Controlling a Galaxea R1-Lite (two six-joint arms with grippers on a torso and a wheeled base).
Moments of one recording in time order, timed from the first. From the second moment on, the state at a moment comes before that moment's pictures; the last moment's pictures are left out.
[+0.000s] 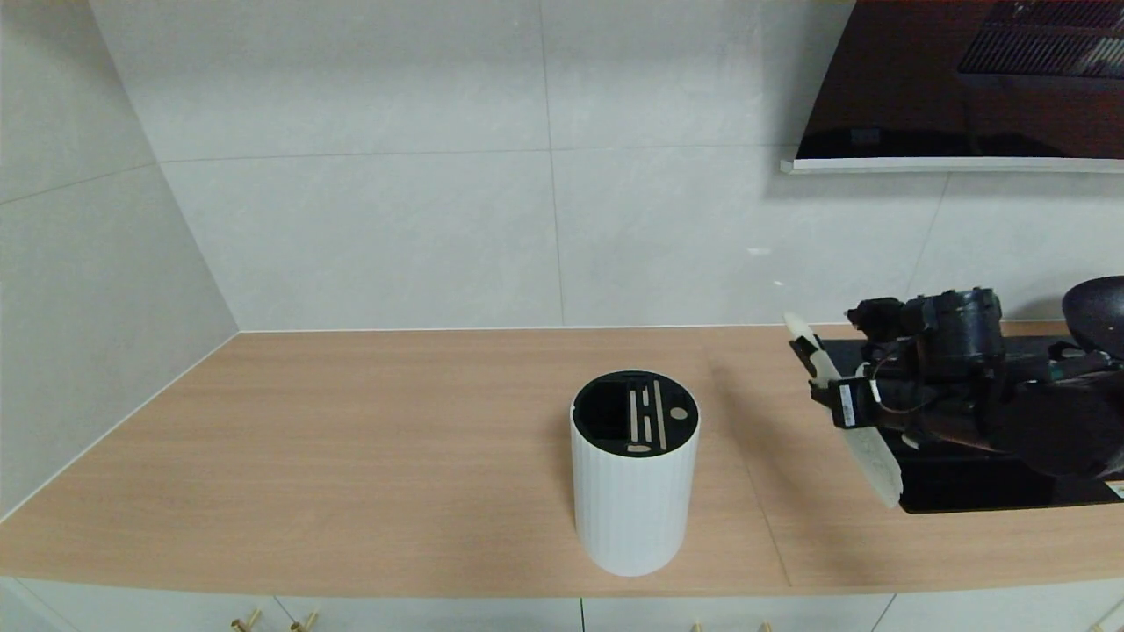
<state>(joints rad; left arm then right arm) 0.00 0.00 0.00 0.00 0.03 -0.01 0.24 1.84 -0.88 -0.43 -0.09 0.01</state>
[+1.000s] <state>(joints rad) -0.02 0.23 -0.36 0.14 -0.17 -0.04 0.59 1.52 -0.86 -0.52 -0.02 -0.03</state>
